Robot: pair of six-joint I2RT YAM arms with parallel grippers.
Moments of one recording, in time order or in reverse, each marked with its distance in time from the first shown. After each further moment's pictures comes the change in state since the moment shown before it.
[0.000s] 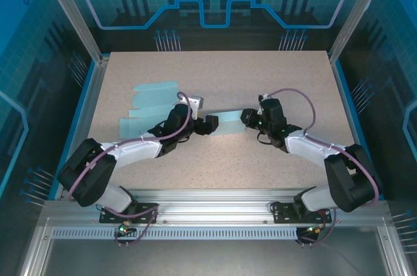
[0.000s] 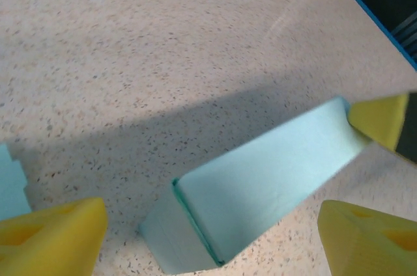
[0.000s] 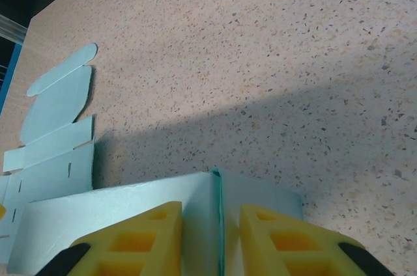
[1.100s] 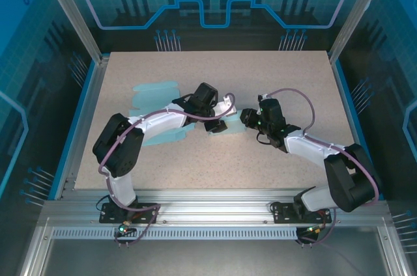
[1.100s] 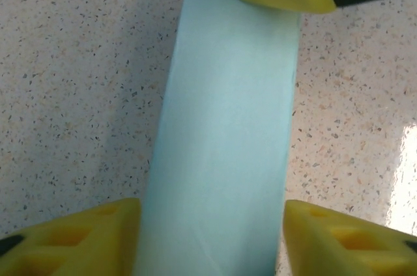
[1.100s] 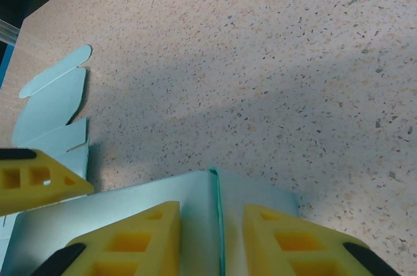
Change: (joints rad) left arm 0.000 0.359 0.555 -0.606 0.212 0.930; right arm 0.011 0.003 0.006 -0.008 0.030 -0.003
